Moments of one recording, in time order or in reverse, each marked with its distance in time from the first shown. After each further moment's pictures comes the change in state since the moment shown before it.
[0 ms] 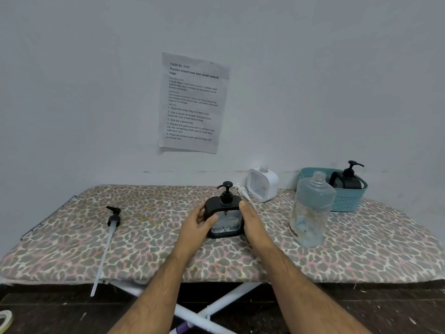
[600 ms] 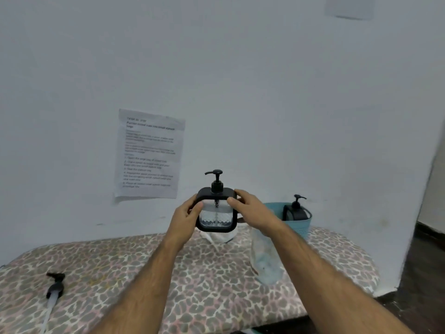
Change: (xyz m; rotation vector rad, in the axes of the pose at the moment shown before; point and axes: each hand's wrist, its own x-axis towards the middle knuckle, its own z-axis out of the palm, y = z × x) left_hand 0.058 0.128 0.046 -0.155 -0.171 0.301; right_hand 0.000 -0.162 -0.109 -0.285 -0.037 -0.151
